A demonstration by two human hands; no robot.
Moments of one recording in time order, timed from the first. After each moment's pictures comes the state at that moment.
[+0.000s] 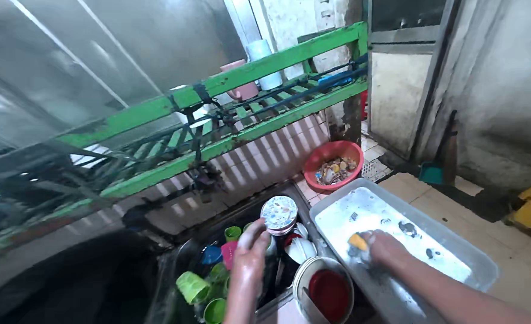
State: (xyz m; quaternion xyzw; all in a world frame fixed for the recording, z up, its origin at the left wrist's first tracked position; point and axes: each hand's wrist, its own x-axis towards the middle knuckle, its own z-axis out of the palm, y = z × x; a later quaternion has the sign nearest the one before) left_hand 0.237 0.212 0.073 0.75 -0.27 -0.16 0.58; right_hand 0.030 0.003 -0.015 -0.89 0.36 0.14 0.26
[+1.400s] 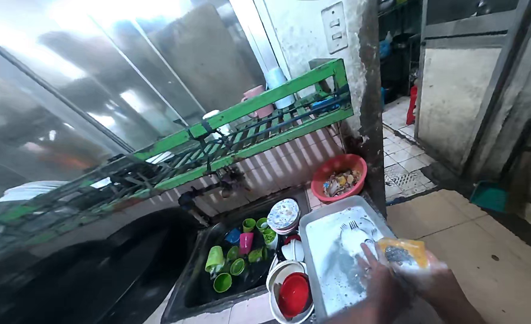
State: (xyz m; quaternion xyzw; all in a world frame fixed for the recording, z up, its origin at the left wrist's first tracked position) left_hand -0.028 -0.005 -0.023 0.89 -0.33 -0.29 0.13; right_hand -0.121 -0.062 0.000 -0.75 0.40 -0.26 0.46
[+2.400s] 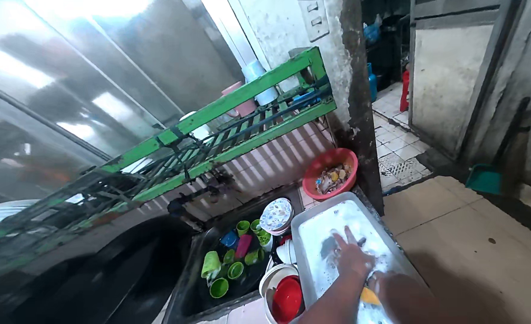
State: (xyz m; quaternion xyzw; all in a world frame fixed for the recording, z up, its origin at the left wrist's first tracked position) left_hand 0.041 -0.036 -0.039 0.94 -0.23 -0.25 0.02; right_hand -0.090 -0.053 0.009 -0.92 0.16 0.27 0.23
